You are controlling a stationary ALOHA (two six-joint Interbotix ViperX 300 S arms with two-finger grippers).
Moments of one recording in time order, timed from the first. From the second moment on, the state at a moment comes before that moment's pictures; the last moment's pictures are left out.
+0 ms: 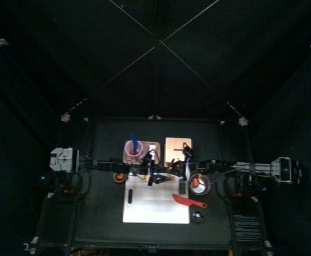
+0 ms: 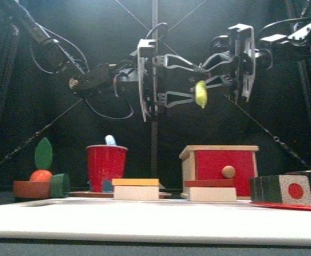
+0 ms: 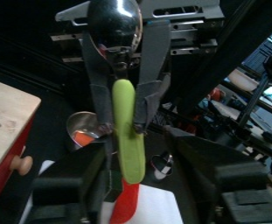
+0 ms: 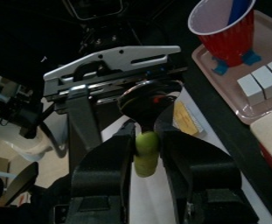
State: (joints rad) left arm 0.10 0.22 0.58 0.29 -0.86 -0.69; right arm -0.24 -0.42 0.91 -0.94 -0.28 1.51
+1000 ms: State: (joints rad) left arm 0.11 0.04 0.70 0.42 -0.69 -0.69; right arm 0.04 -0.65 1.10 -0.55 0.19 1.51
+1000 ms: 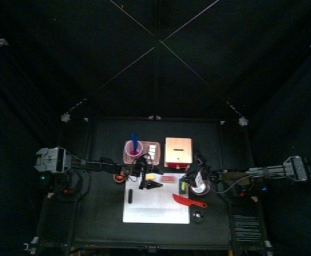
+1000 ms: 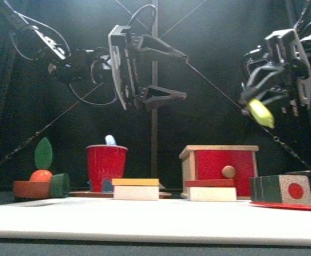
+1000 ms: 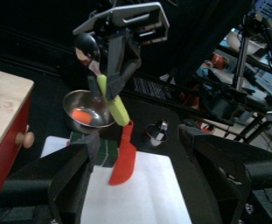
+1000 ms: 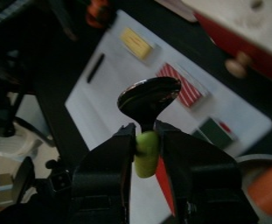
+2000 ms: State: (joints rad) left arm 0.12 -0.06 0.83 0.47 -0.65 -0.69; right arm 0.02 -0.77 1.01 0.35 0.97 1.51
